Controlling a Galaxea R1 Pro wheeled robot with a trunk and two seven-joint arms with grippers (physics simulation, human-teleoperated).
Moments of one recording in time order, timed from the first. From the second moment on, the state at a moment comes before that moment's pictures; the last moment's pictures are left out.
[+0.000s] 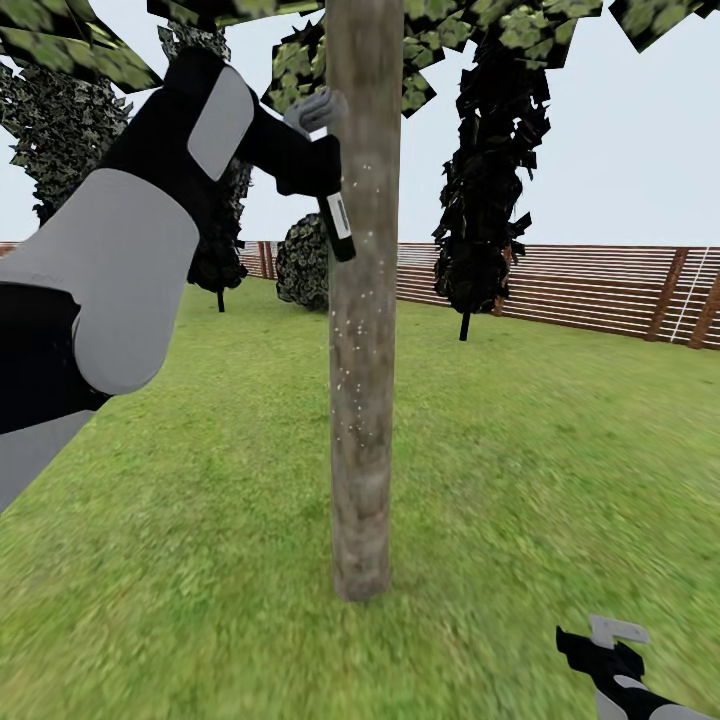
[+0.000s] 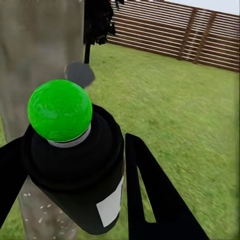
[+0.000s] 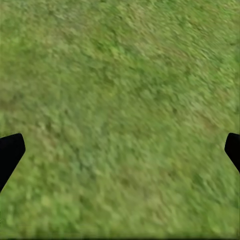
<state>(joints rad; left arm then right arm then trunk) -1.95 -0.17 -0.04 -0.46 0.33 1.01 -0.12 -0.62 -0.25 0.00 0.06 -0.17 -0.33 -0.09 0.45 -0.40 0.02</state>
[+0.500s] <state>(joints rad) -1.95 -0.17 -0.14 -0.33 0.39 1.00 -0.12 -0.61 -0.25 0.00 0.06 -0.17 -0.33 -0.09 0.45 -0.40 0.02</state>
